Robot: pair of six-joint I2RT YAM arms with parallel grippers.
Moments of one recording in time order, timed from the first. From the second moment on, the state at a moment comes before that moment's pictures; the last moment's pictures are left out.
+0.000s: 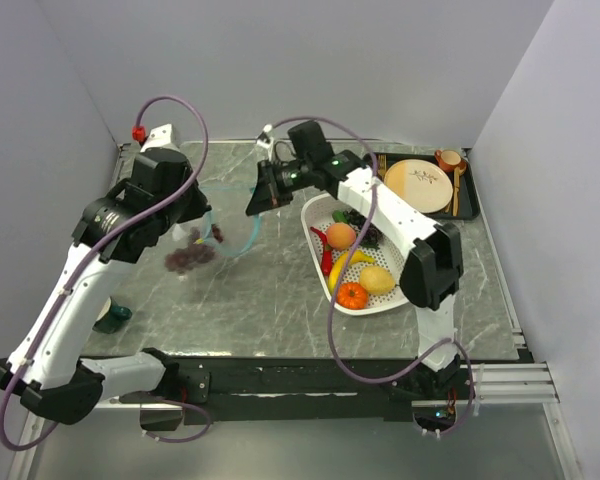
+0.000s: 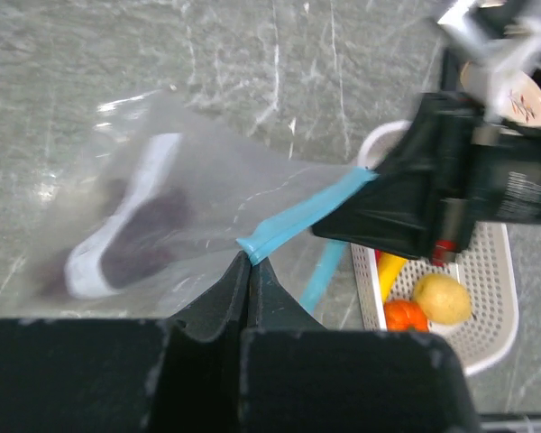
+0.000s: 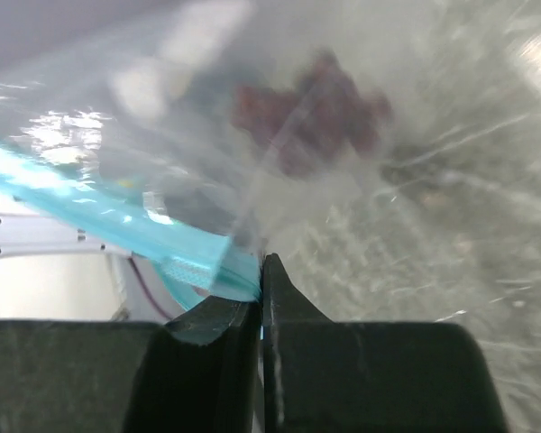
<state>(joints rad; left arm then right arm) -0.52 1.19 1.62 -1.02 -0.35 -0.63 0.64 1.99 1.96 -0.61 -0.79 0.40</state>
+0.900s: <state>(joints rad) -0.51 1.34 1.26 -0.73 -0.04 -0.65 0.58 2.04 1.71 -0.64 -0.28 0.45</state>
